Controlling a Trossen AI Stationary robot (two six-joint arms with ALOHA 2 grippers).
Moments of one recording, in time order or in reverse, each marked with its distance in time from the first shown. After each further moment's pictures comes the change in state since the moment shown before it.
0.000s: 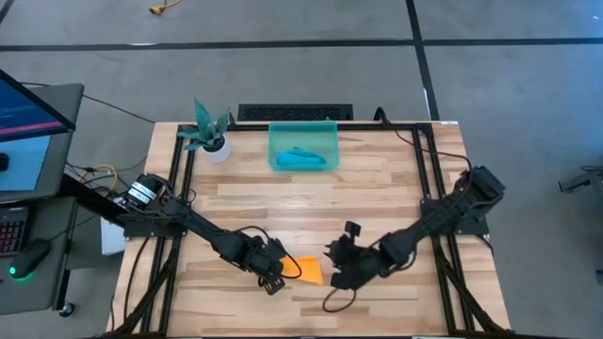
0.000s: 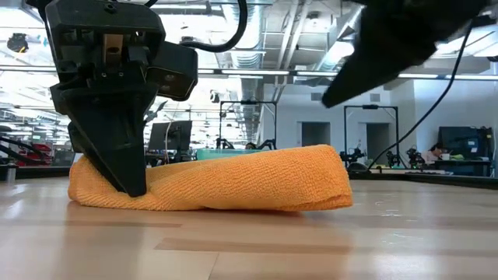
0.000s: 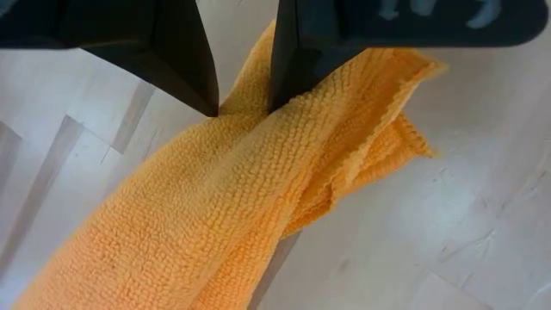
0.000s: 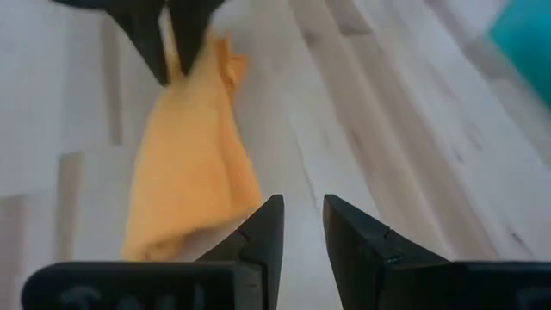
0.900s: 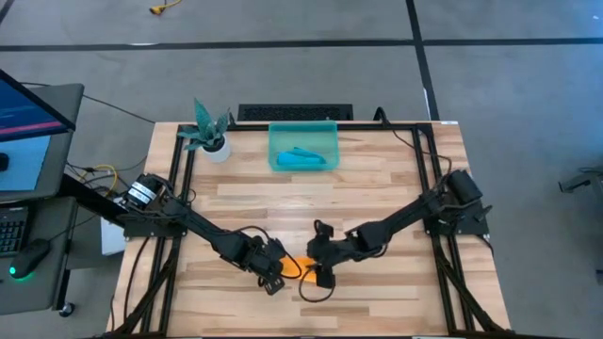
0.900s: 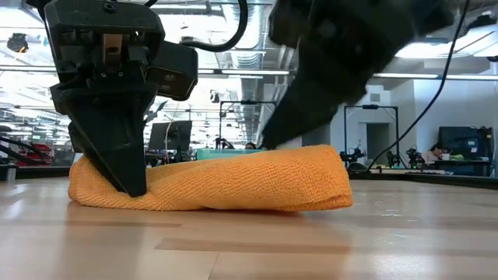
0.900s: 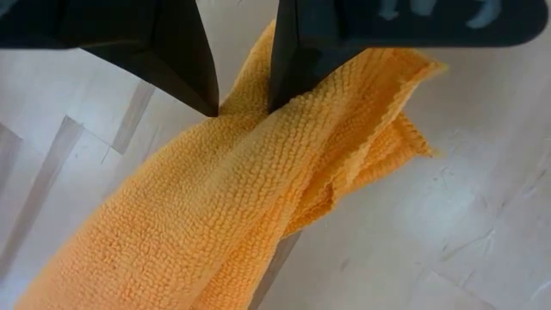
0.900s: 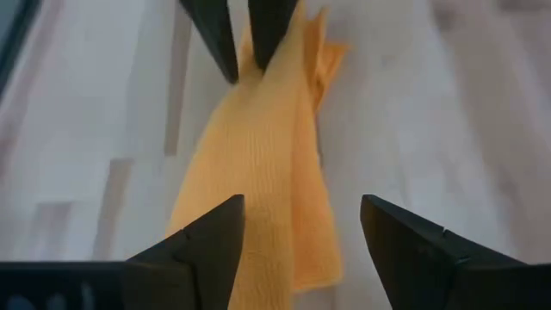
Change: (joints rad) left arm 0.000 0.000 0.000 0.002 -0.001 0.006; right arm -0.203 0.136 0.004 0.333 -0.432 -0.240
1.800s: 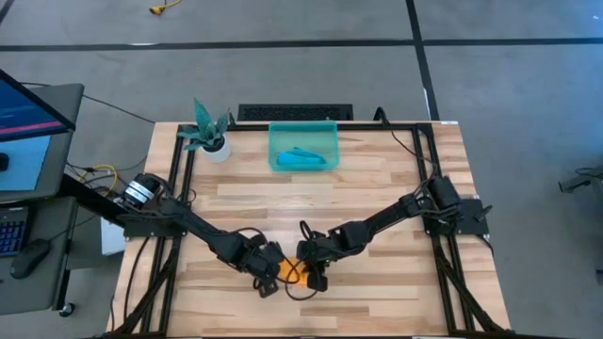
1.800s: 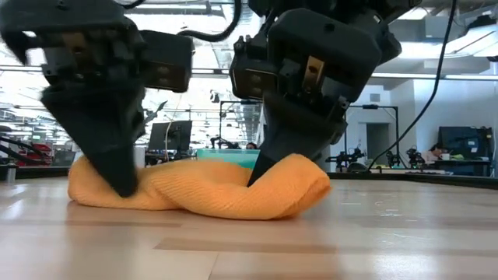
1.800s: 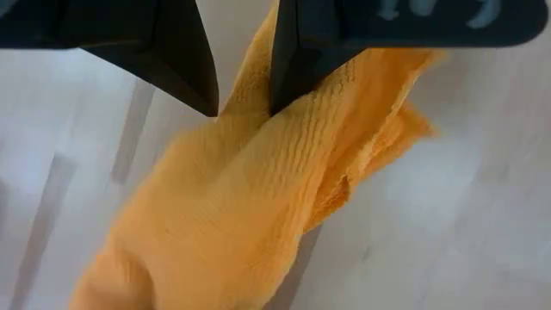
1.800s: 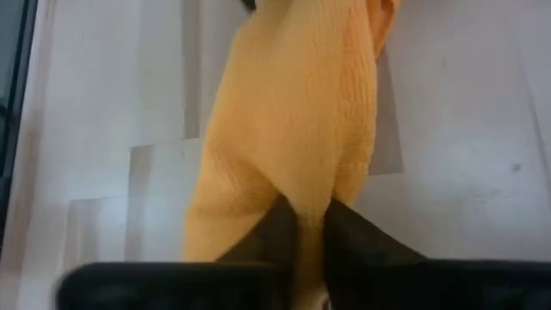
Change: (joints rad) left arm -0.015 -0.034 -0.002 -0.003 -0.021 0.158; right arm -0.054 0.228 0.144 -0.101 -0.313 0.102
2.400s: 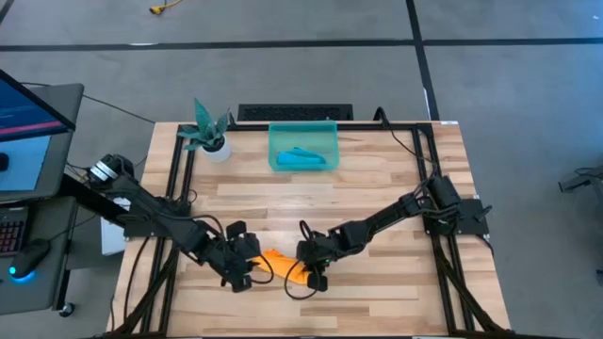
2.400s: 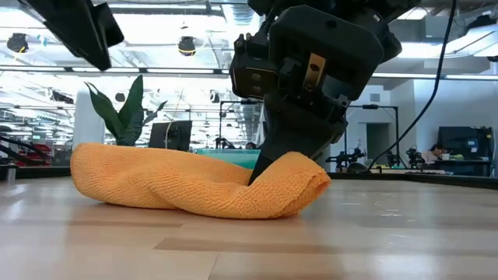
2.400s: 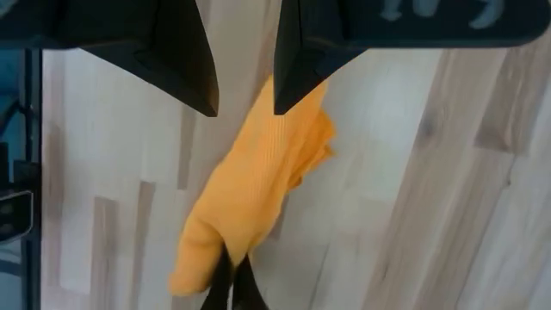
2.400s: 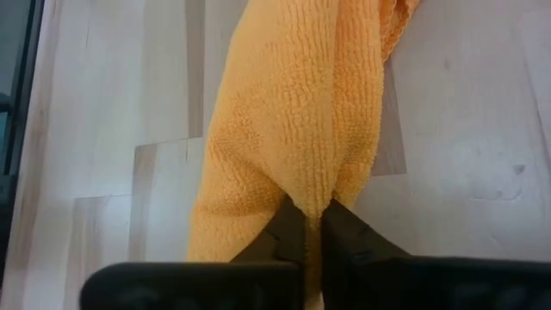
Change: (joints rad) left arm -0.100 -0.383 0.001 -0.284 -0.201 0.118; right arm -0.003 -0.002 0.000 0.002 -0.002 -0.010
